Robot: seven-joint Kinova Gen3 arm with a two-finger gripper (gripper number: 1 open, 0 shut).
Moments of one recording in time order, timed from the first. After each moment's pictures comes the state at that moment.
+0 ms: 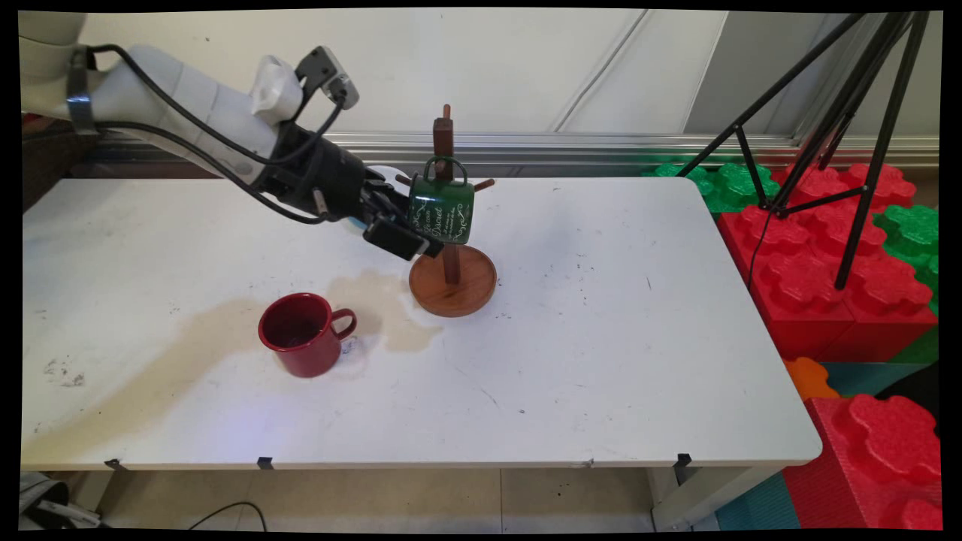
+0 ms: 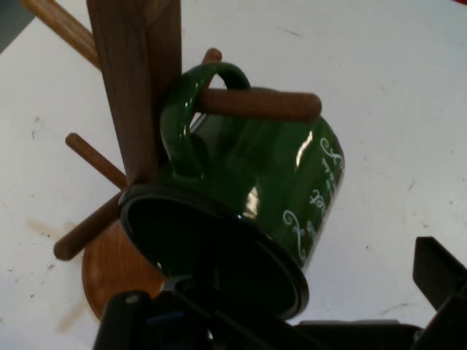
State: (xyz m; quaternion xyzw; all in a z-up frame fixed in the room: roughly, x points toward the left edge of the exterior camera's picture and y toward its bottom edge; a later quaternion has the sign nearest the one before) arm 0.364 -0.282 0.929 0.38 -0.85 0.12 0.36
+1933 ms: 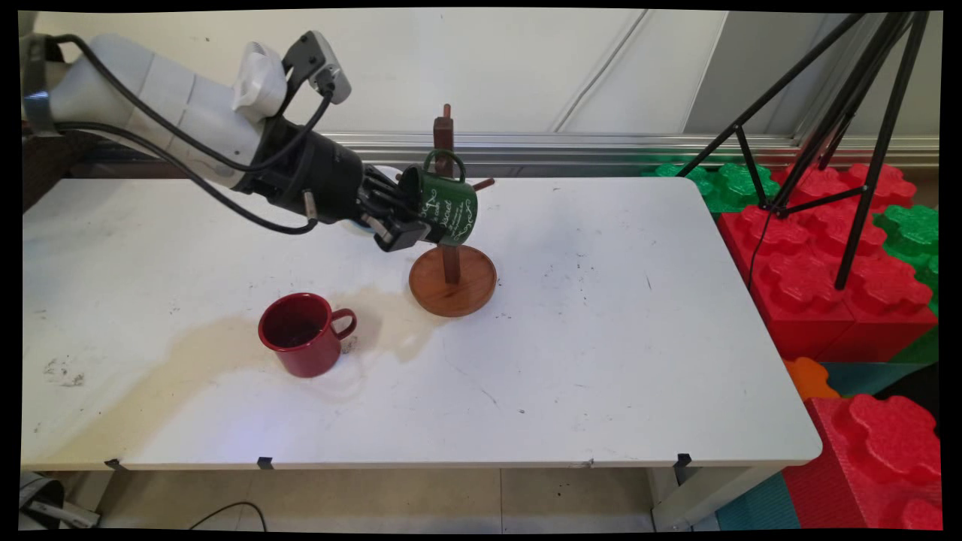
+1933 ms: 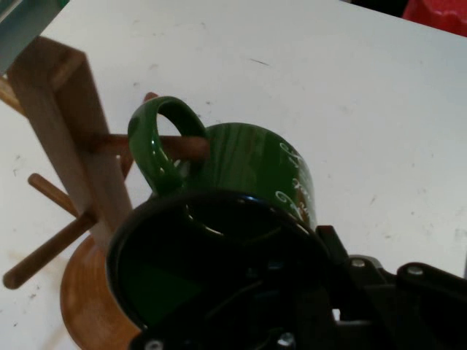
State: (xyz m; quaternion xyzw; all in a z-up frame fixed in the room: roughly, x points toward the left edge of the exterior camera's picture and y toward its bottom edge) arm 0.349 -0.255 0.950 0.35 -0.85 0.13 0.37
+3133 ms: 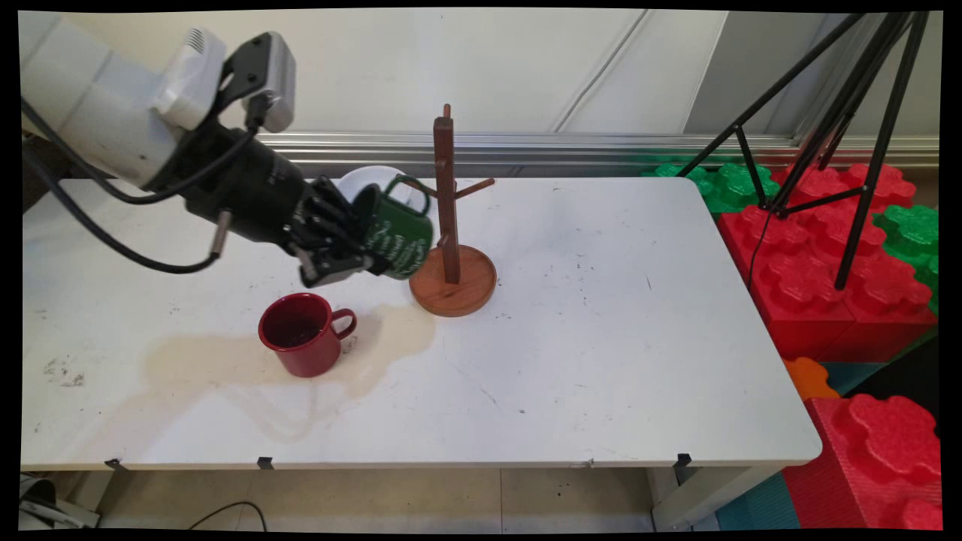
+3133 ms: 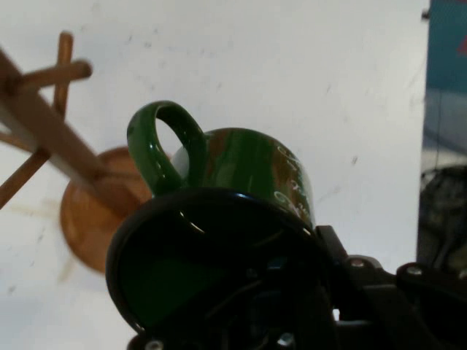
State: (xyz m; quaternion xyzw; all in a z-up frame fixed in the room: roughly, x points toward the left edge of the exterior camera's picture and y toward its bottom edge) arm 0.355 -0.209 0.990 0.26 -0.91 0.13 0.28
